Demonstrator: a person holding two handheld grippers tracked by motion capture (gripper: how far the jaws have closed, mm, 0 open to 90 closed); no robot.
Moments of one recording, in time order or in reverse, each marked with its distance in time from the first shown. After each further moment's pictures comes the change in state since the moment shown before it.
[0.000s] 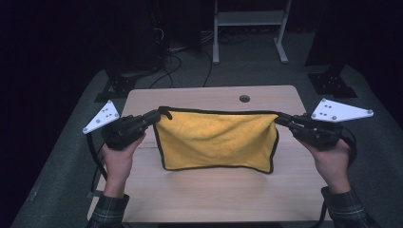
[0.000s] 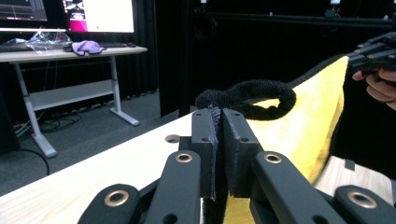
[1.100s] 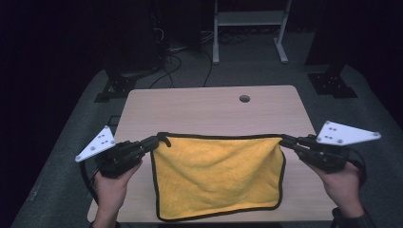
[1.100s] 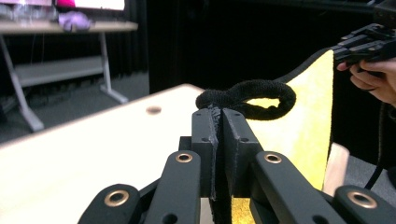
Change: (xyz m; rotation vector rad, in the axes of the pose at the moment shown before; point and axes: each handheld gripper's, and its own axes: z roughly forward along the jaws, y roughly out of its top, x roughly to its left) left arm -0.034 -0.031 -0.026 0.105 -0.017 -0.075; right arm 0.026 -0.027 -0.022 0.074 0.046 0.020
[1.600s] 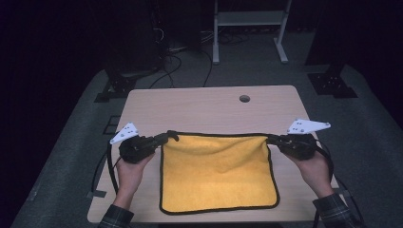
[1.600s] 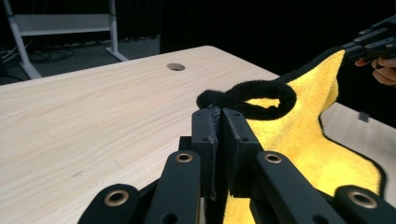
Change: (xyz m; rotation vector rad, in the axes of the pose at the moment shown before) left arm 0.058 -0.049 0.060 0.097 0.041 -0.055; right arm -0.044 -0.057 0.080 0.159 -0.025 0.076
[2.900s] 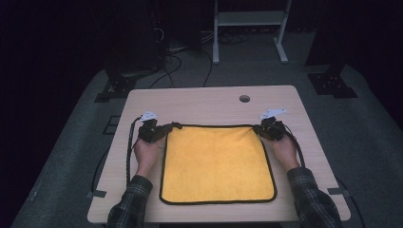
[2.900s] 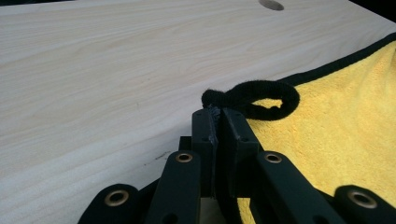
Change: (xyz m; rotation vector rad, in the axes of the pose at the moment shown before) left arm 0.089 -0.034 0.097 0.208 0.198 -0.099; right arm -0.073 -0.032 0.143 0.211 -0.129 0.041
